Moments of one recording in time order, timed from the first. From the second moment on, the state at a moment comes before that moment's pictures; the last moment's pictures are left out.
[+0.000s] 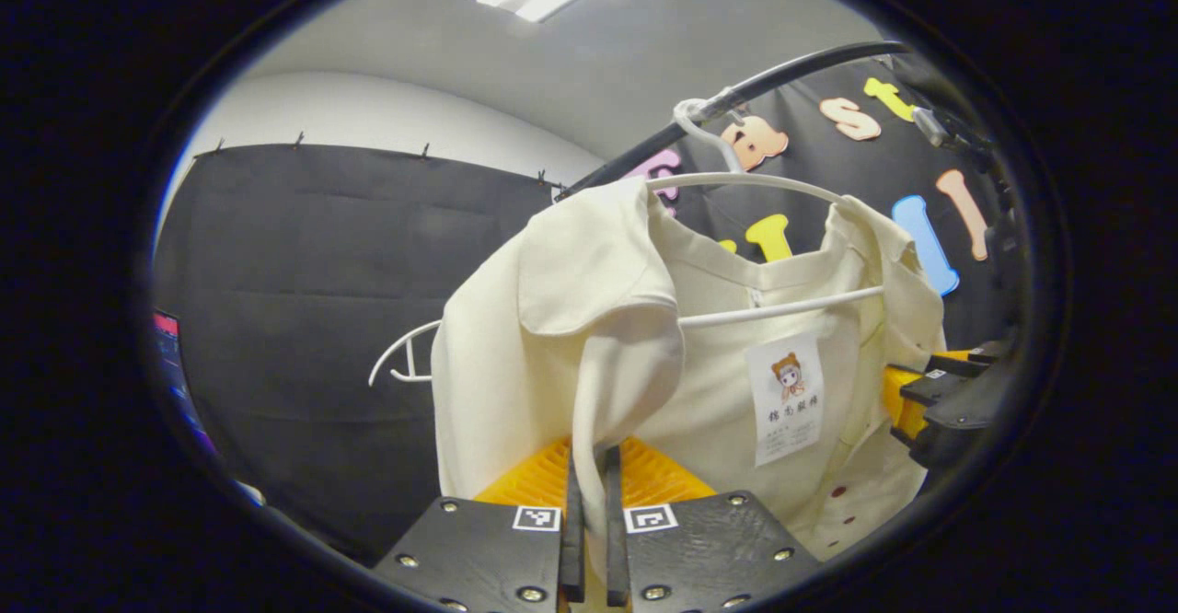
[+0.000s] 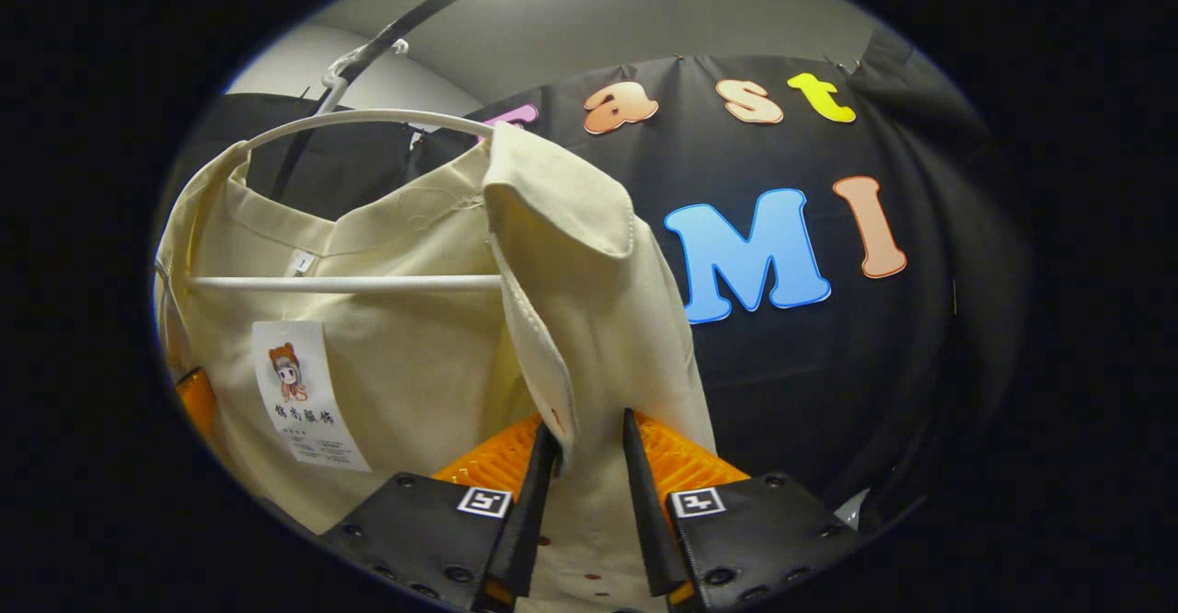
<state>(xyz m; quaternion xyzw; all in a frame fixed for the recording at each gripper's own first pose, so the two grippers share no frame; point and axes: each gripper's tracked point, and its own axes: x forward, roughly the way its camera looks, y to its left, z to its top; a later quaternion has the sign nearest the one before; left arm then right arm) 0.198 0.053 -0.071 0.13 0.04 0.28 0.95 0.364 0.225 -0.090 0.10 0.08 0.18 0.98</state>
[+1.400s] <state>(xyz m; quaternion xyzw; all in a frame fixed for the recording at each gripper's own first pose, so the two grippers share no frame) 0.153 0.123 0.043 0.15 -0.02 0.29 0.94 0.401 0.082 0.026 0.07 -0.11 0.04 0.99</state>
